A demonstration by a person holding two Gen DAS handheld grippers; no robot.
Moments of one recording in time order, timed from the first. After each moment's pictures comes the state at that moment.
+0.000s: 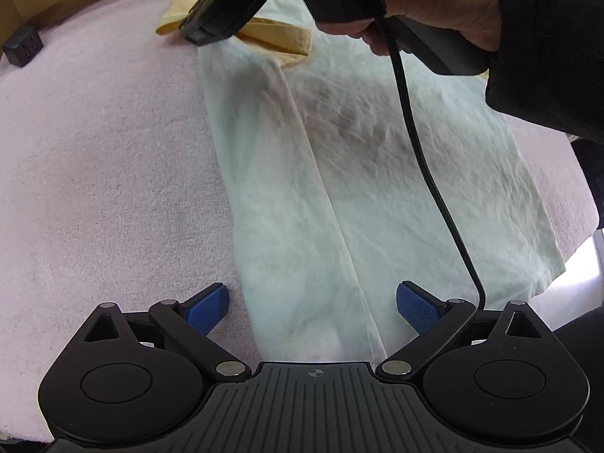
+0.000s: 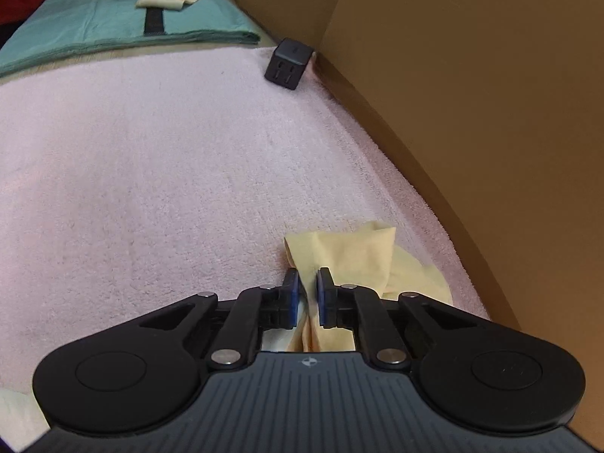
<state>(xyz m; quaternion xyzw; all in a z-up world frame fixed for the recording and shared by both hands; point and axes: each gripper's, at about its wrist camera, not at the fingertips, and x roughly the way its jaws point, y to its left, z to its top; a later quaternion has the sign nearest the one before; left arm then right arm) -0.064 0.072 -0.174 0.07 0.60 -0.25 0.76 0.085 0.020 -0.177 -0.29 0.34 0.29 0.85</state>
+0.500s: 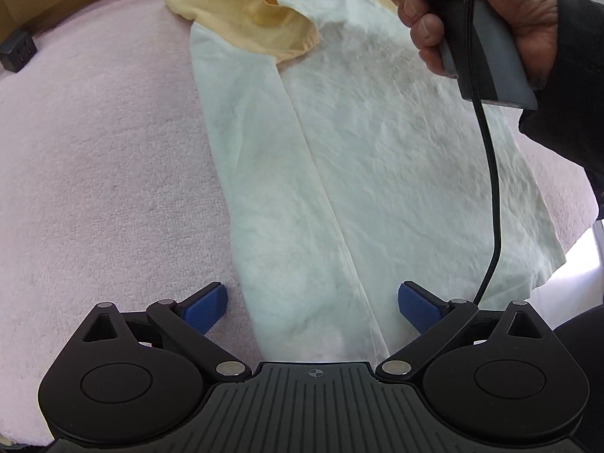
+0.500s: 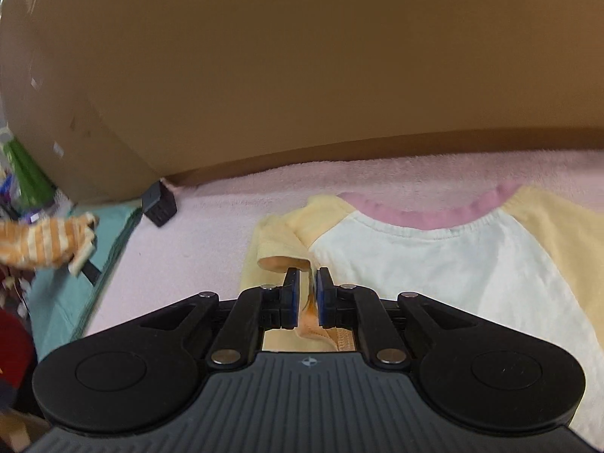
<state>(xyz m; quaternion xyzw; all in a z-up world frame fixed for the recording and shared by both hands) -0.067 0.071 -0.177 0.08 0.60 -0.25 0.76 0.100 -0.125 -0.169 0.22 0.41 0.15 0.87</state>
